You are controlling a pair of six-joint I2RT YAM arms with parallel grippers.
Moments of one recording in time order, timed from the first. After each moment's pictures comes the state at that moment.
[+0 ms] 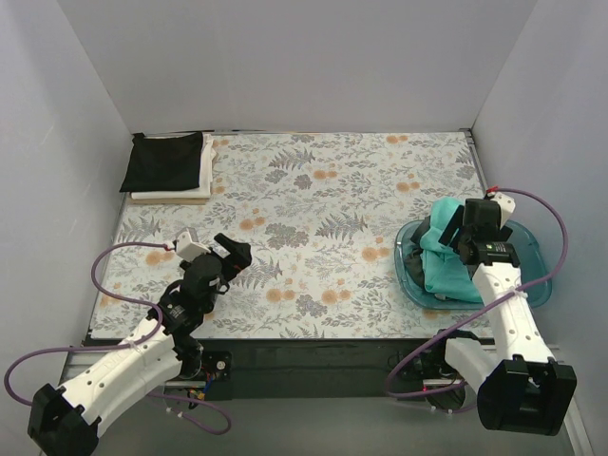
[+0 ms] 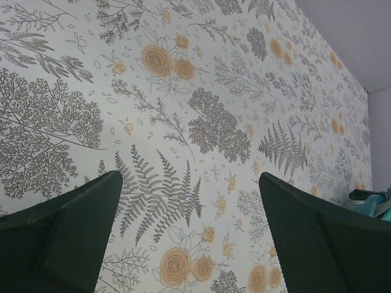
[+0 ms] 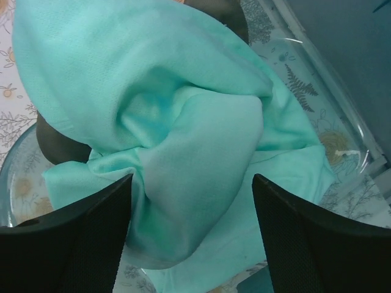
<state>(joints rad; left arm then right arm) -0.64 0.61 0.32 -0.15 -0.53 -0.96 -0.04 0.96 0.75 -0.58 0.36 0.37</state>
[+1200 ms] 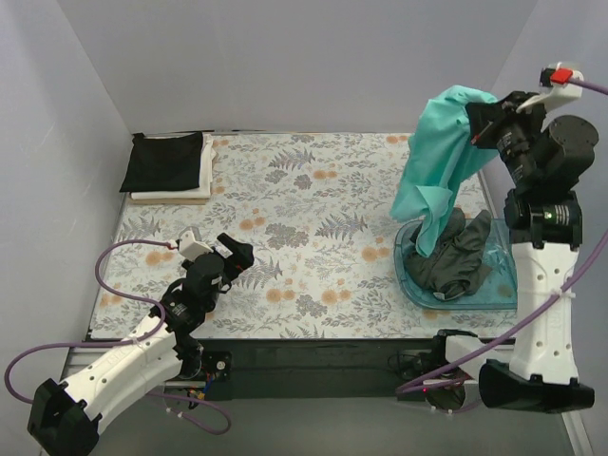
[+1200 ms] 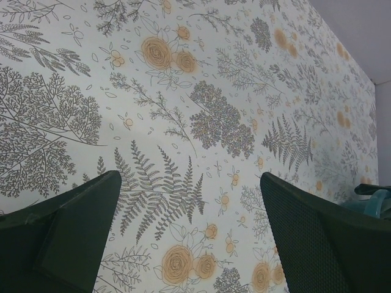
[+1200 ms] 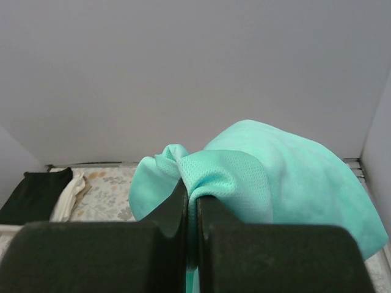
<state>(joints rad) -0.64 0.65 0.32 -0.13 -0.51 -0.95 -0.05 1.04 1.50 -0.35 -0.22 0.28</state>
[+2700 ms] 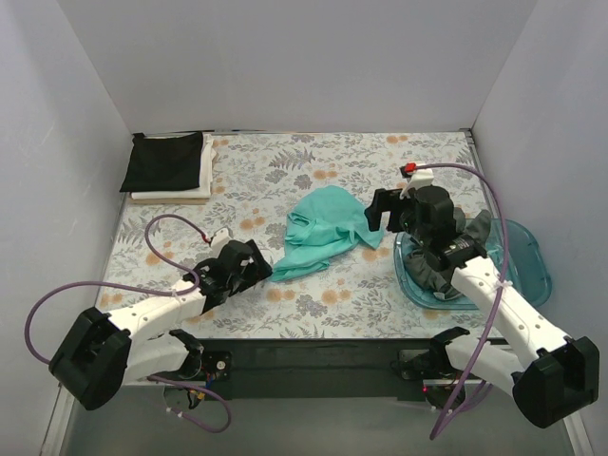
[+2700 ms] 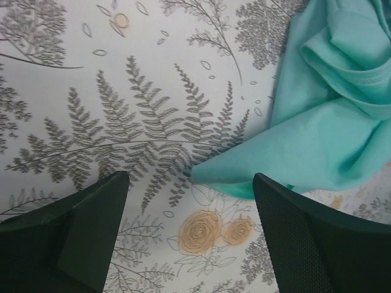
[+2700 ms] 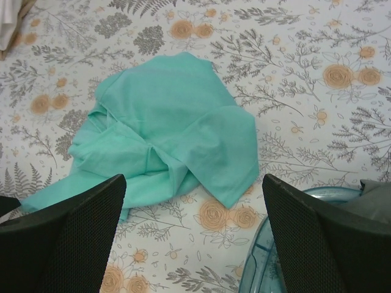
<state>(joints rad) -0.64 1.10 0.42 -0.16 -0.28 -1.00 0.44 1.02 0.81 -0.18 0.04 0.24</state>
